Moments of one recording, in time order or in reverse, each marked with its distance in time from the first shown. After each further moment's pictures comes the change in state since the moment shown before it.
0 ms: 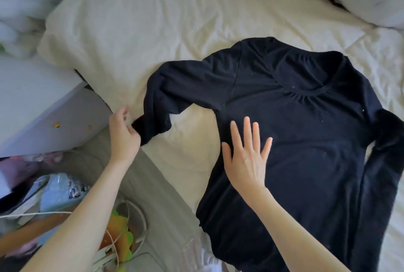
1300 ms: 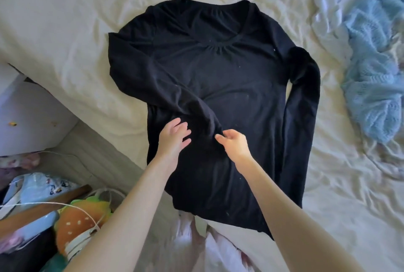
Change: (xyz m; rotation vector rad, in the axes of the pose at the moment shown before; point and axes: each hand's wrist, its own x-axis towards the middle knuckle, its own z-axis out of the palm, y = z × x) left_hand -0.210 0.121 0.146 -0.577 -0.450 -0.475; right_hand -0.082 0.153 -0.019 1.016 -0.355 0.711
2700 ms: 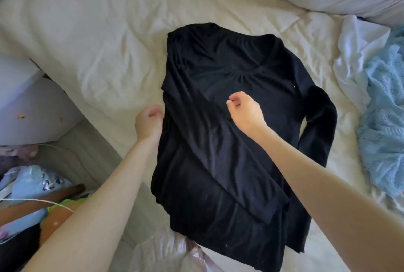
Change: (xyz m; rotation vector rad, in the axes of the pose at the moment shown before) left_hand 0.067 0.069 -0.048 0.226 0.394 0.192; right_hand 0.055 -0.135 -0.007 -0.528 0.066 -0.501
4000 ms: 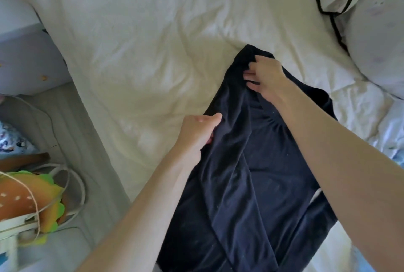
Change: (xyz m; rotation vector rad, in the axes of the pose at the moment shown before) left_hand 0.029 0.067 0.025 -0.440 -0.377 -0.393; right_hand 0.173 -0.136 0.017 0.347 -0.160 0.298
